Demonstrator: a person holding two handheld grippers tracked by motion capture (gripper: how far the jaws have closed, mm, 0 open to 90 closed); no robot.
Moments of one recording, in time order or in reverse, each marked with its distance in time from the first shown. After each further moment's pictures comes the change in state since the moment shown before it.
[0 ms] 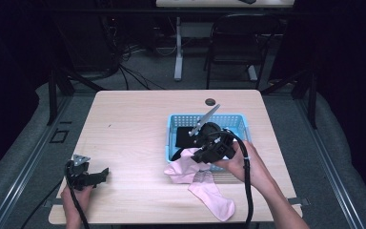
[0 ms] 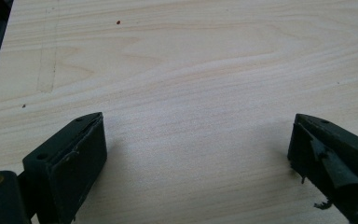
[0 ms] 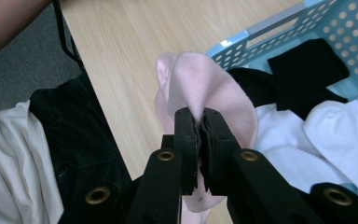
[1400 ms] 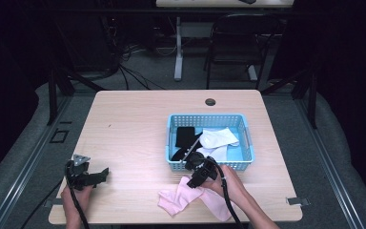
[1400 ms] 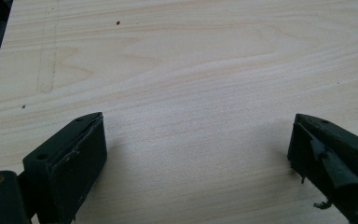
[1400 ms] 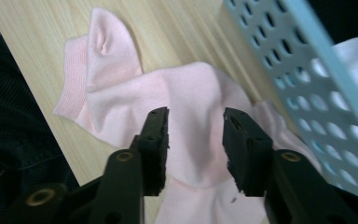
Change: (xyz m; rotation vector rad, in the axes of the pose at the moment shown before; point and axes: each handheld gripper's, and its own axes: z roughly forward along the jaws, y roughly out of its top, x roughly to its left) left arm 0.000 0.000 0.000 0.001 -0.001 0.004; right arm -0.019 -0.043 0.134 0.191 0.001 0.064
